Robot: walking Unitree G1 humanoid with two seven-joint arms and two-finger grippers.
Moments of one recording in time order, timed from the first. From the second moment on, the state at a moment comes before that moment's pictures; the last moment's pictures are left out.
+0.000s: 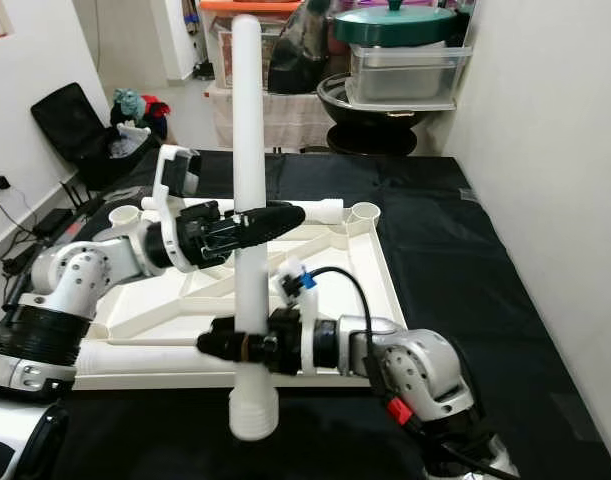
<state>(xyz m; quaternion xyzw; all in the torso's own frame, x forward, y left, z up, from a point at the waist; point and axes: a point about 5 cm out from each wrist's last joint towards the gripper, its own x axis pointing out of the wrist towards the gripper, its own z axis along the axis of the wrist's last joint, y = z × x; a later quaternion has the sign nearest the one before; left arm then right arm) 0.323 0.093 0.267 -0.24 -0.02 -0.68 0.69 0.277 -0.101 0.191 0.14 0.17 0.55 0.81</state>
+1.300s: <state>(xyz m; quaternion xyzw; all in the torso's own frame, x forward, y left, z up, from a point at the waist) 0.316 0.138 0.164 -0.09 0.01 -0.26 0.96 0.301 -0.242 0.191 -0.03 -0.01 0.10 0.99</state>
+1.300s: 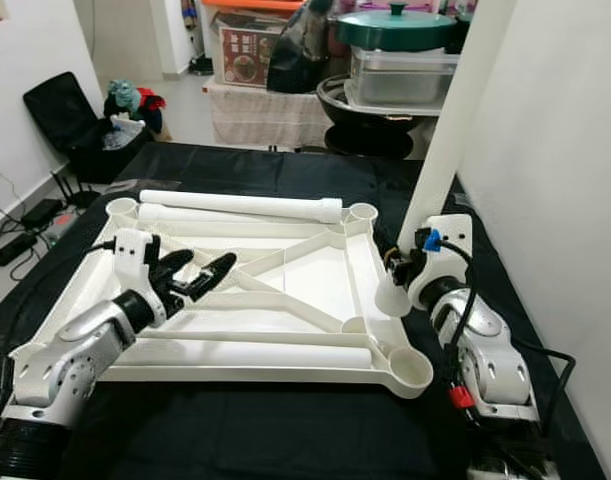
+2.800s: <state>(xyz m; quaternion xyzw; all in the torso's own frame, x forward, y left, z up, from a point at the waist) 0.320 0.142 0.140 -0.05 0.04 -0.21 0.98 0.262 -0.211 0.131 -0.01 0.01 0.12 0.99</state>
